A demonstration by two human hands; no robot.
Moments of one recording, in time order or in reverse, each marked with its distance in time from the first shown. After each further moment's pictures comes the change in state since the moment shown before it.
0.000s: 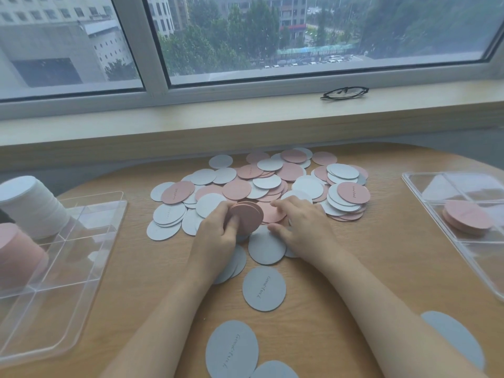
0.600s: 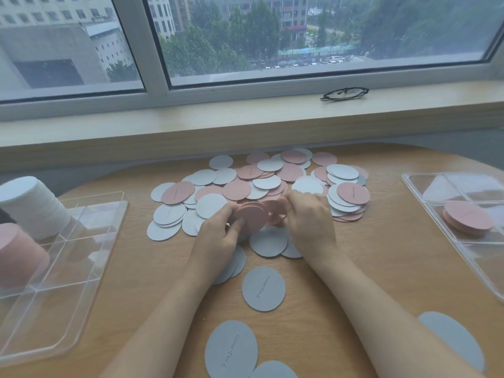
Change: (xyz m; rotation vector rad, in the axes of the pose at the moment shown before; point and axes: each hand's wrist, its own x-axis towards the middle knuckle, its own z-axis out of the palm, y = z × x) left_hand 0.001 -0.002 0.002 0.004 -0.048 0.034; right_hand 0.006 -0.002 0.007 0.083 0.446 0.019
